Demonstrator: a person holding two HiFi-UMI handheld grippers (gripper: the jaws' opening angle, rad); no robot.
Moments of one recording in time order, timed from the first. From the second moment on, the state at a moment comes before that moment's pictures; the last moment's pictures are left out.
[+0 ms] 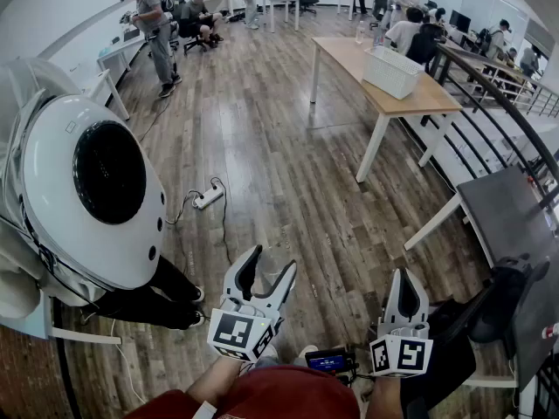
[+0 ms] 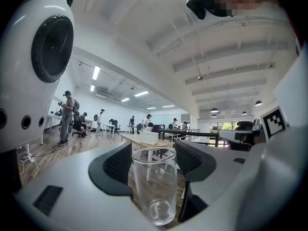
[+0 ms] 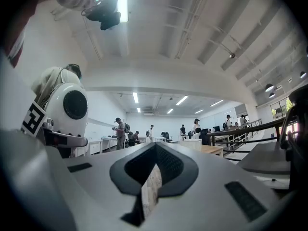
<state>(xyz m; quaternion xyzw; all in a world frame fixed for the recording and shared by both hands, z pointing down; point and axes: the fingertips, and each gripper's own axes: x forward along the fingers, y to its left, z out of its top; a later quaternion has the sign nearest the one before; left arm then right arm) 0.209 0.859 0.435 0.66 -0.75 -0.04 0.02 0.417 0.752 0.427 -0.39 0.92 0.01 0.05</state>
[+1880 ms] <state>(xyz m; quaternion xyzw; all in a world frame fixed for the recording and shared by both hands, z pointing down) 0.227 0.741 0.437 0.67 -0.74 -0.05 0.03 0.437 0.641 0.447 -0.40 0.92 -0.01 0.04</state>
